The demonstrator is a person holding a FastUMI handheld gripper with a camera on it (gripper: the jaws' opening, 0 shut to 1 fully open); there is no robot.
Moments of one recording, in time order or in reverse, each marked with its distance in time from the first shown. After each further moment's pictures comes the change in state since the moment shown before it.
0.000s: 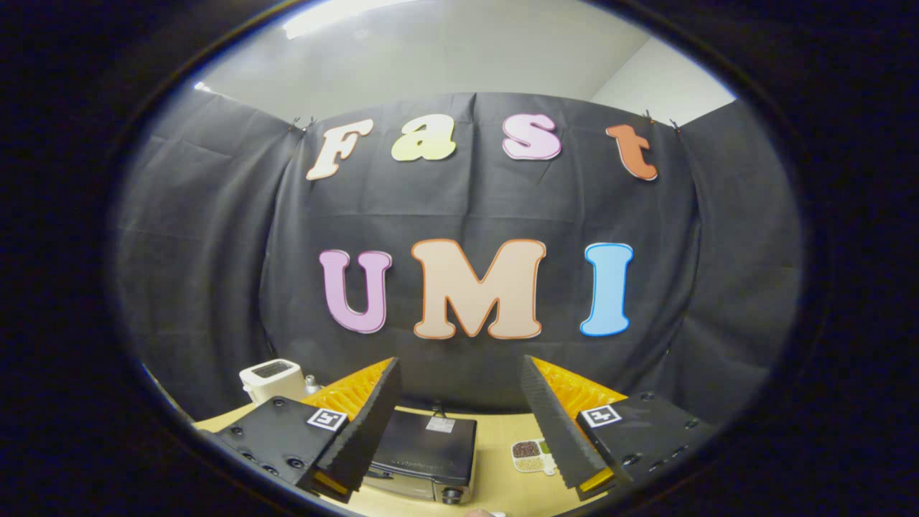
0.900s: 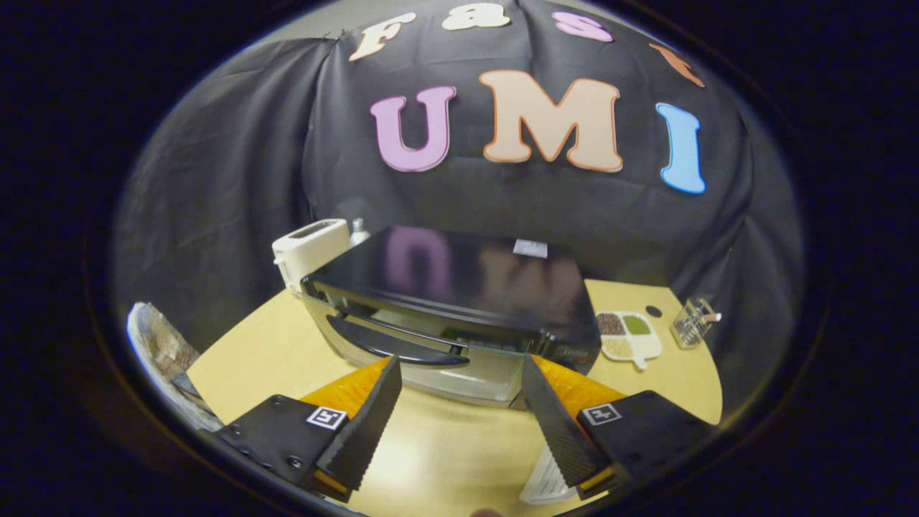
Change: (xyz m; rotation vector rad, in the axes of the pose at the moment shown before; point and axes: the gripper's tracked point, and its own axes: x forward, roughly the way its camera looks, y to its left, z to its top) arm -0.036 0.093 -0.273 -0.048 0.480 0.168
